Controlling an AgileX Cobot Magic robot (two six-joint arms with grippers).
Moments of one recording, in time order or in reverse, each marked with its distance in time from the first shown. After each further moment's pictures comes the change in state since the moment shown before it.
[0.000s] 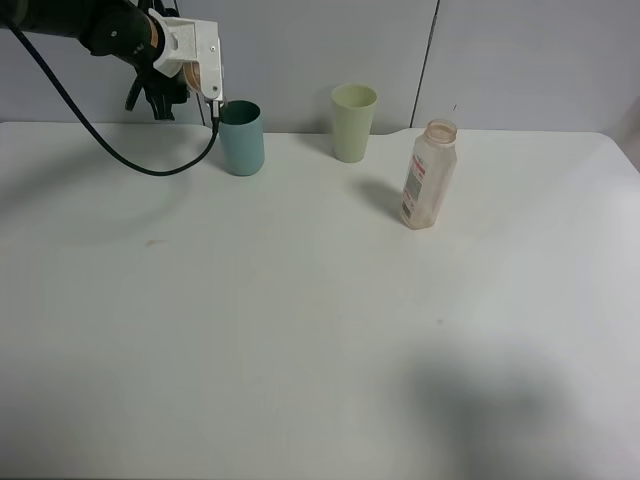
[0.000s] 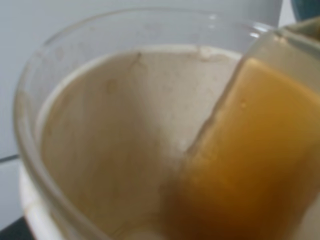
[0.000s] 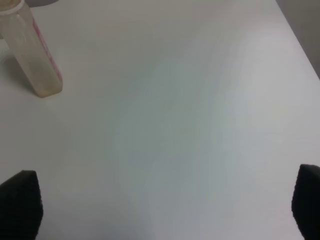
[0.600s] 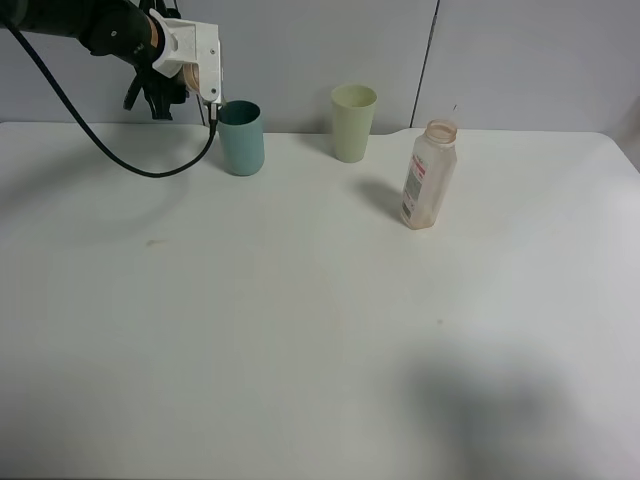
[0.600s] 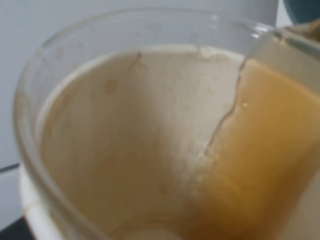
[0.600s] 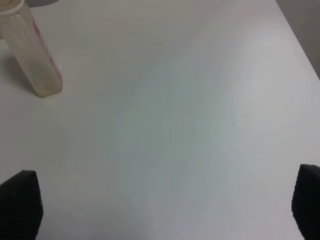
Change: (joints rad) left arm 0.000 0.000 0.000 -0.002 -0.002 0.046; right arm 0.000 0.000 0.000 0.000 0.000 0.000
